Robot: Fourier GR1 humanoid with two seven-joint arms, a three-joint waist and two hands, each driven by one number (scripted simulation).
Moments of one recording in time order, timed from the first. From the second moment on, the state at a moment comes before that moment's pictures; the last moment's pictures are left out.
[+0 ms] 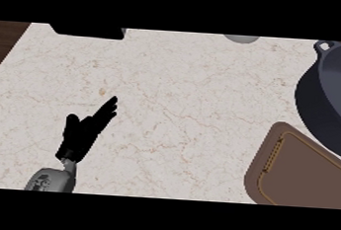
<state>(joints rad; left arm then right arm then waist) -0.11 0.12 -0.08 -1.34 -0.01 -0.17 0.13 -0.40 -0.80 -0.09 -1.07 0.57 -0.09 0.43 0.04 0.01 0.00</state>
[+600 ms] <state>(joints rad) -0.11 0.12 -0.07 -1.35 -0.01 -0.18 0.13 -0.68 -0.69 -0.02 -0.58 0.64 0.15 0.56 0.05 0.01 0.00</state>
